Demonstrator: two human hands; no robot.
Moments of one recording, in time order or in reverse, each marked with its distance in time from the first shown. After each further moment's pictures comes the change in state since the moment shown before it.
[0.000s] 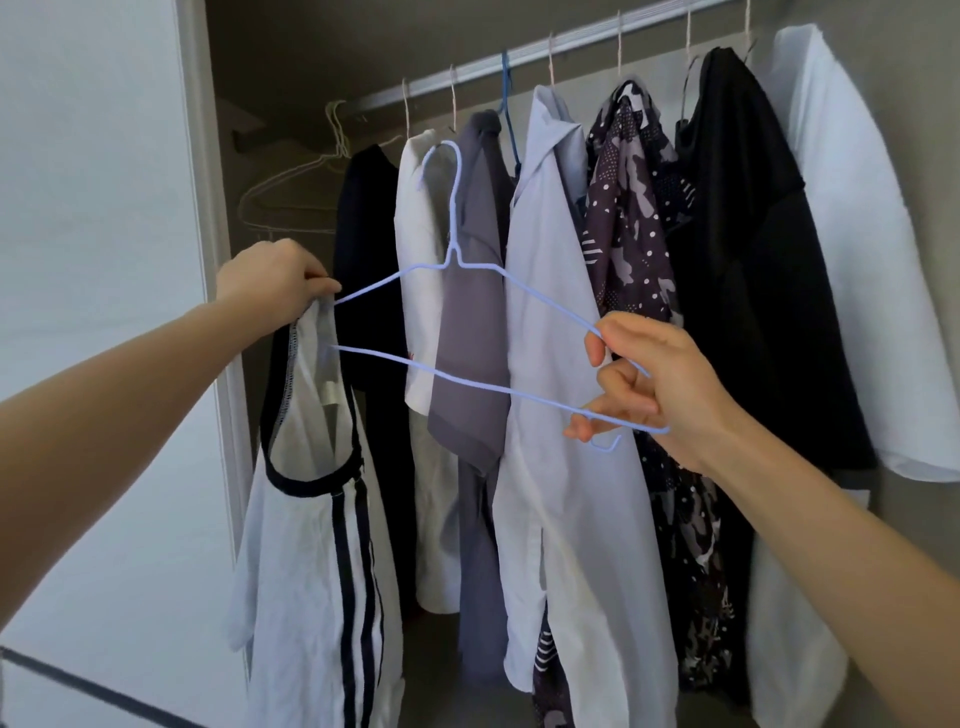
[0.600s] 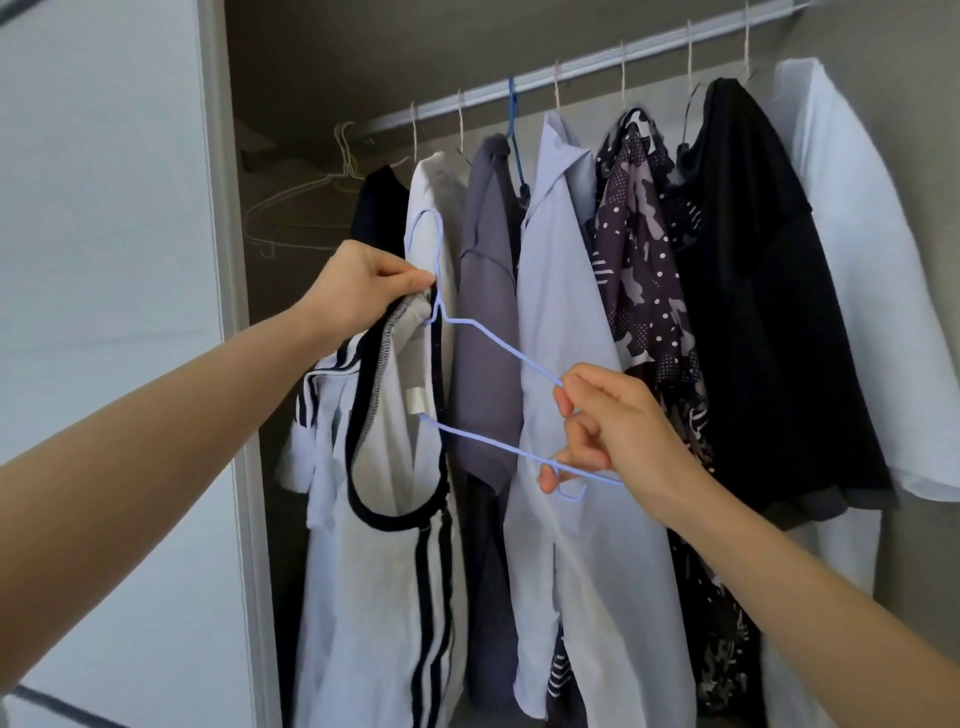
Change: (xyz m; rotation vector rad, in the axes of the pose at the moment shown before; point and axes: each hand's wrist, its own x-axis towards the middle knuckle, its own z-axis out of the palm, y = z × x) left_hand -0.015 0.069 0.001 -0.828 0.003 0.095; right_hand 0.001 0.018 0.043 -0.086 0.061 -0.020
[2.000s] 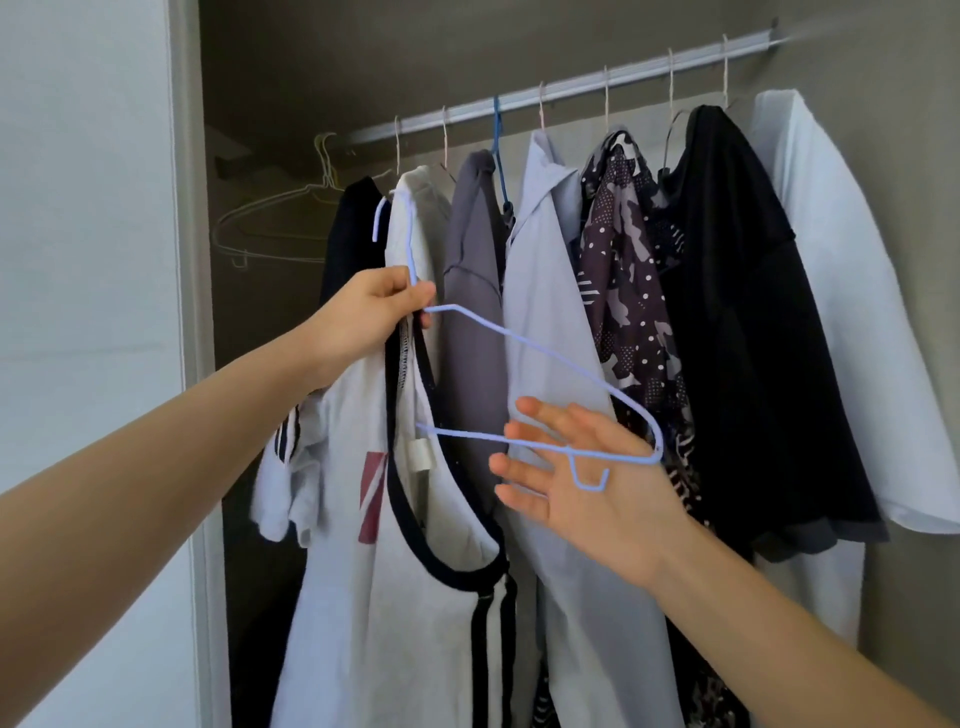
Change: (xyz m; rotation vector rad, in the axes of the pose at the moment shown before) left_hand -0.009 0.015 0.020 -0.074 -0.138 0.039; right_hand -0.002 0.010 0.007 0.830 -0.199 0.220
